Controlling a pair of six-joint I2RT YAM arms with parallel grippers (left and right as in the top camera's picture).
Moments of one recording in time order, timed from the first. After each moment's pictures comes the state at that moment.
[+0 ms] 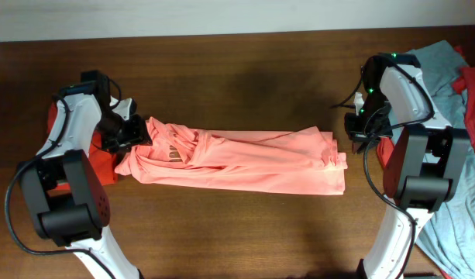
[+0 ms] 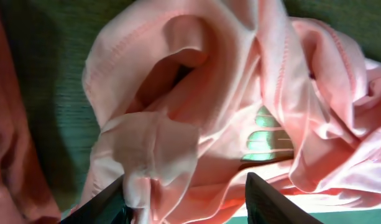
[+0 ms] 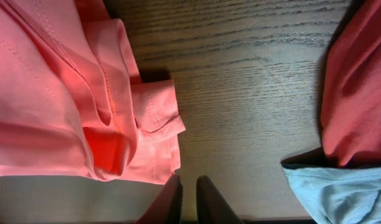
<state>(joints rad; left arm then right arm) 0.16 2.04 1.55 -1.11 0.24 0.01 -0.12 2.18 1.79 -1.52 -0.04 0.04</state>
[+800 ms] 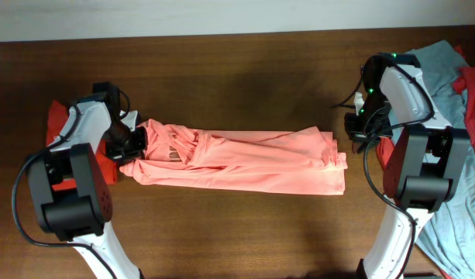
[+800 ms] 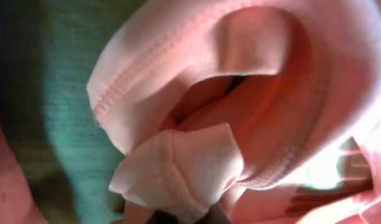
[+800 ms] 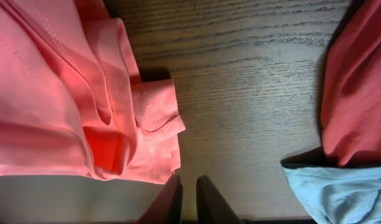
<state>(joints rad) 0.14 2.08 1.46 -1.03 0.14 0.01 -0.12 2.18 1.79 -1.52 -0.04 0.04</state>
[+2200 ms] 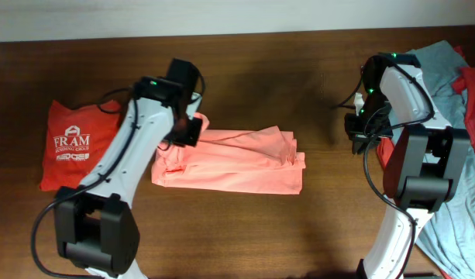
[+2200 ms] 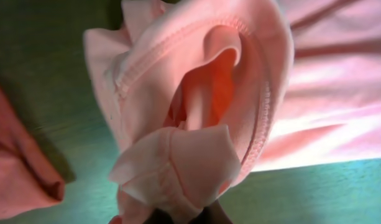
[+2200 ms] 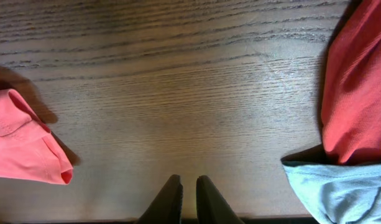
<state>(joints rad) -0.33 1.84 1.58 -1.19 -0.08 -0.02 -0.12 2.18 1.79 -1.53 -0.04 0.04</state>
